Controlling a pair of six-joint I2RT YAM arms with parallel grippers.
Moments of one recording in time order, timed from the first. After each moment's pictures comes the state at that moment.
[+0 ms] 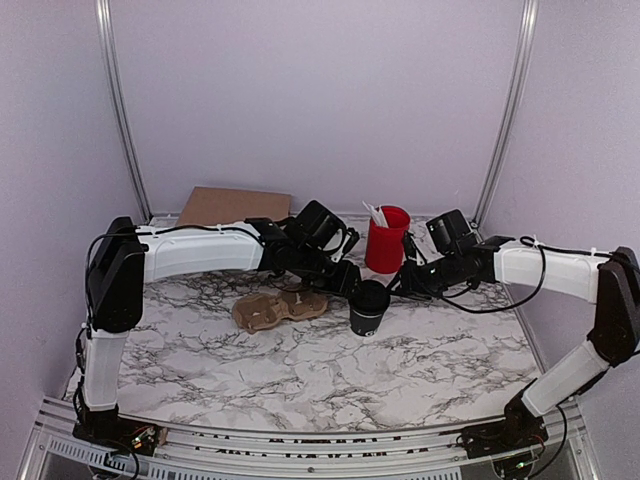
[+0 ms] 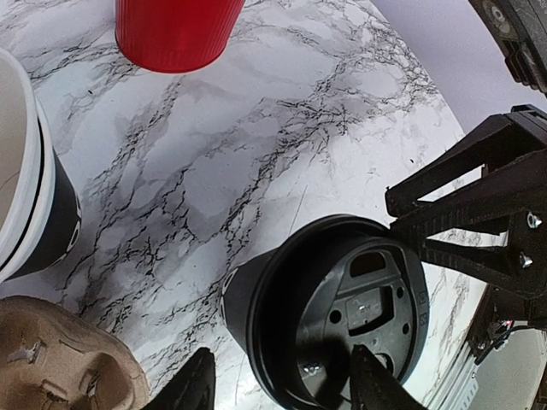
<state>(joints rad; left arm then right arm) -0.94 2.13 1.77 -0.47 0.20 -0.46 0.49 1.47 0.97 -0.39 -0.31 0.47</state>
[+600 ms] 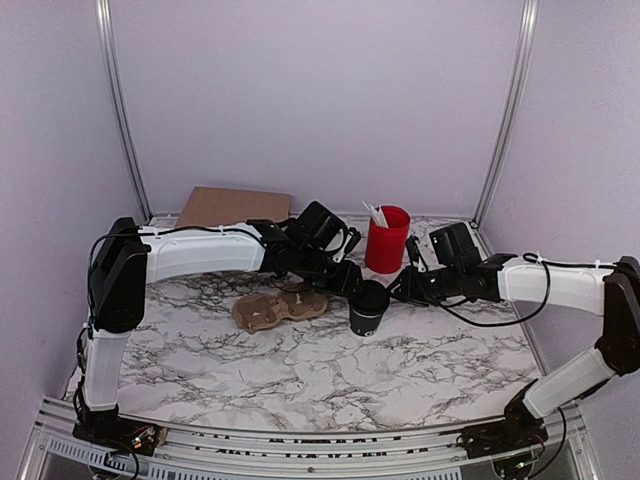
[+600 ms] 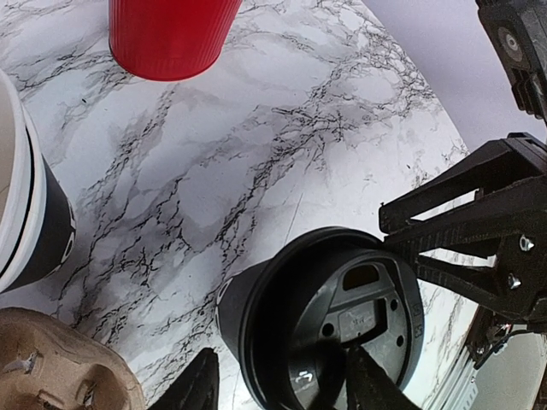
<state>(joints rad) -0.94 2.14 1.77 -0.44 0.20 -0.46 0.53 1.41 0.83 -0.22 -0.26 0.55</state>
